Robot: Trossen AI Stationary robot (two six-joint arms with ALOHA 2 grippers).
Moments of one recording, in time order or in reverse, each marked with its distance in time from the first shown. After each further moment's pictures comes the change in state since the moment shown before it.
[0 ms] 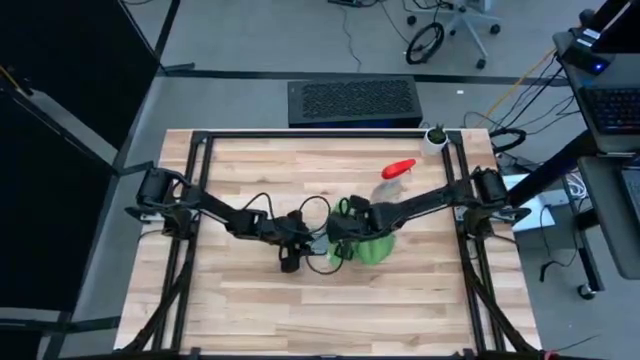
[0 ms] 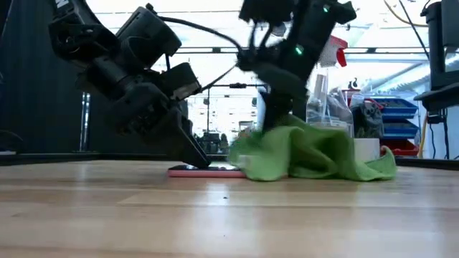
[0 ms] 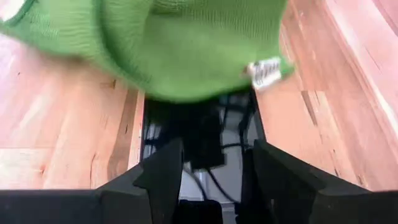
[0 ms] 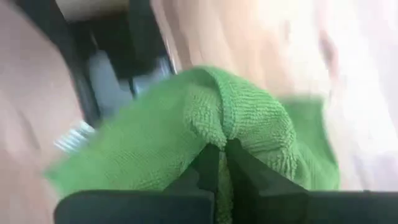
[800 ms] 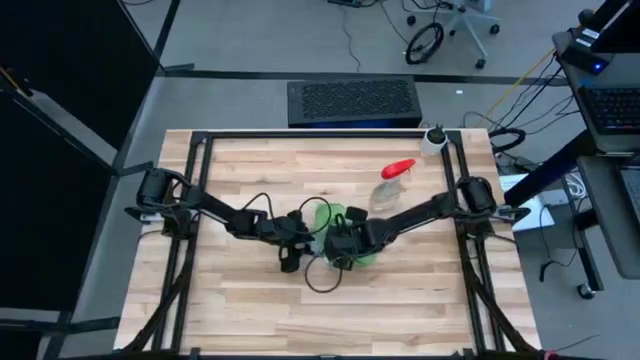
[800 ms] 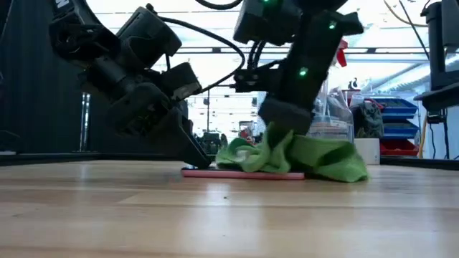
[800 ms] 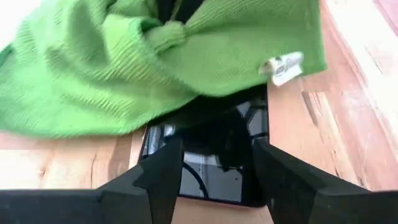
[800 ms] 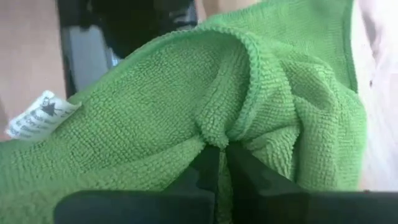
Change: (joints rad) left arm 0.002 0.000 0.001 0.001 0.000 0.003; right arm 0.089 0.142 0.006 -0.148 0.032 0.073
